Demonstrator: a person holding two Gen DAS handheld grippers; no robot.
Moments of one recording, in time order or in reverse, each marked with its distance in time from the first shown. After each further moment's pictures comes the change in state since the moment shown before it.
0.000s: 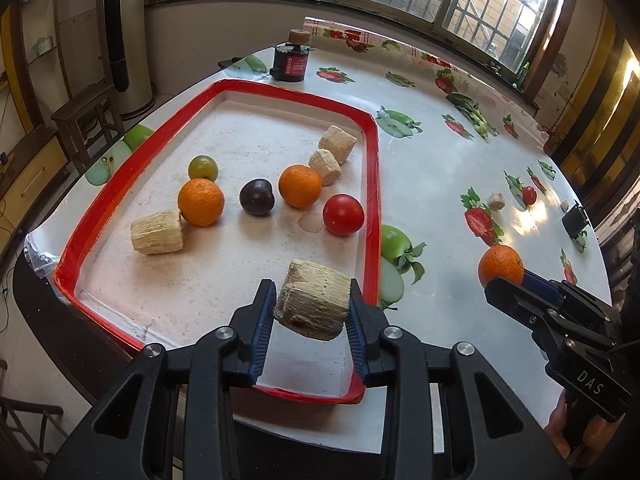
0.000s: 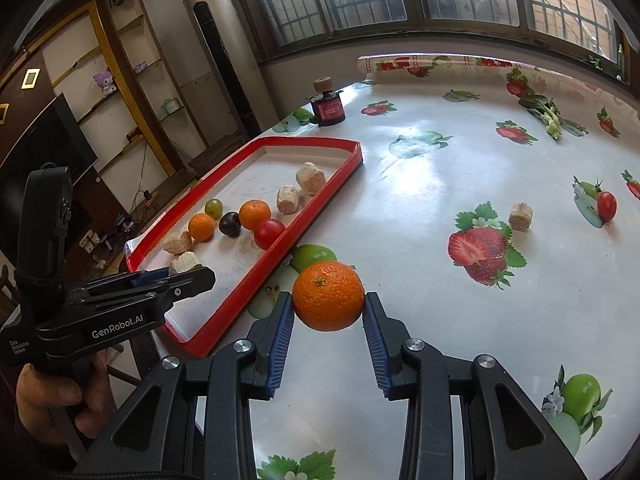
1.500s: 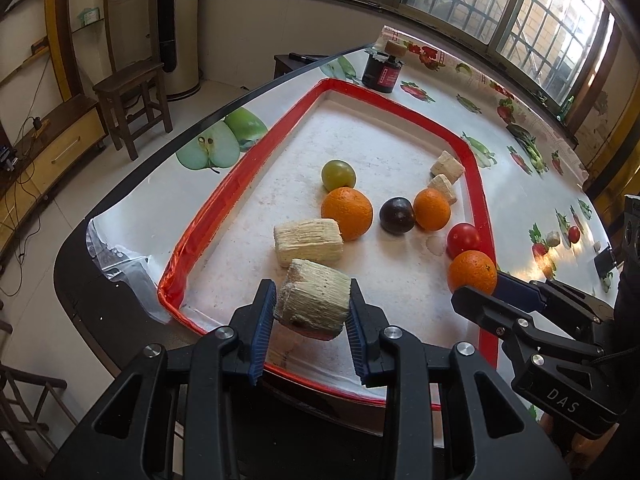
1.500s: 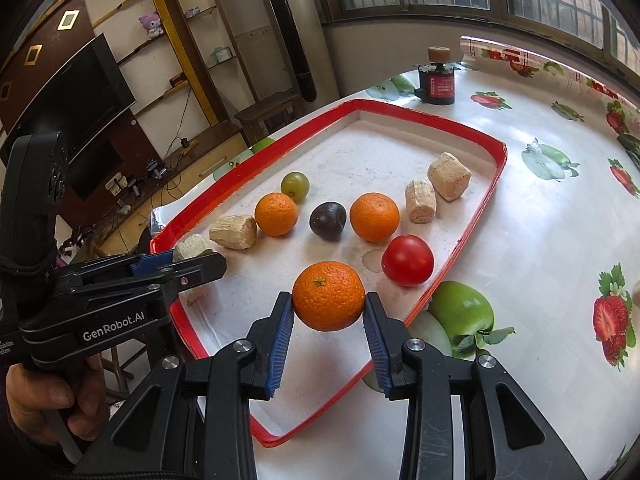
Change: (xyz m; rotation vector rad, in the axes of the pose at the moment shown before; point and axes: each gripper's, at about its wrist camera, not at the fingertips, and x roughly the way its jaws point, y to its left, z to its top) left arm 0.004 0.085 0.006 -0.124 -0.003 0.090; right arm 0.091 0.086 0.028 -0.169 0.118 0.106
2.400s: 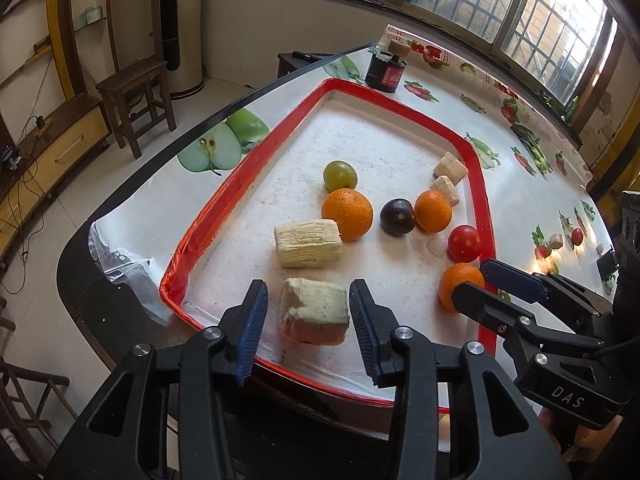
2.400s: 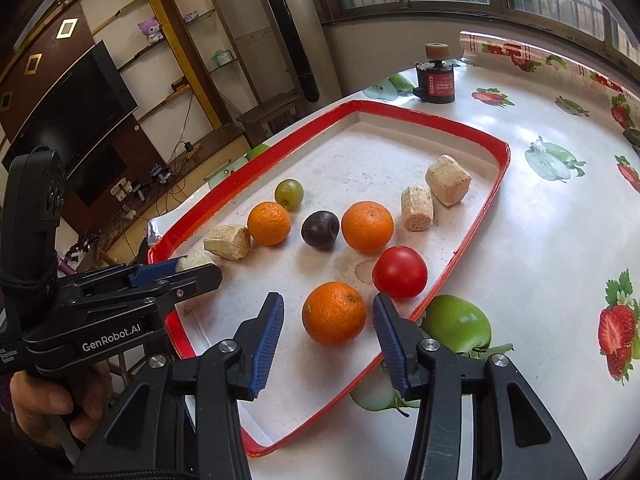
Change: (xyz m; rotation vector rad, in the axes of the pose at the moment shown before) left arm -0.002 -0.003 0.001 -0.004 0.002 0.021; right arm 0.003 -0.008 0.005 0.003 -0.004 0.024
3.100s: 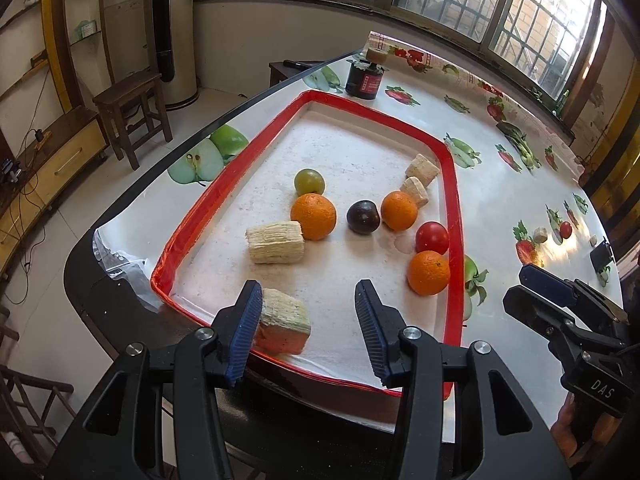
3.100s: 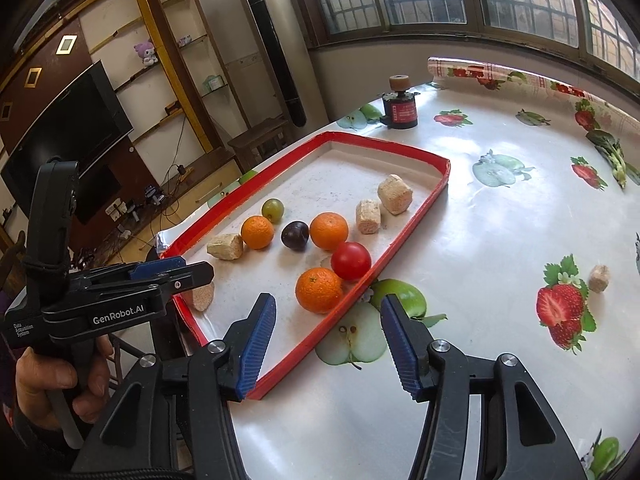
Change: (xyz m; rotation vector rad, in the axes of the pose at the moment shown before) left arm -0.022 -0.023 -0.002 0.035 -0.020 -0.006; right arm -0.065 -0.025 -0.020 0.053 -0.089 -0.034
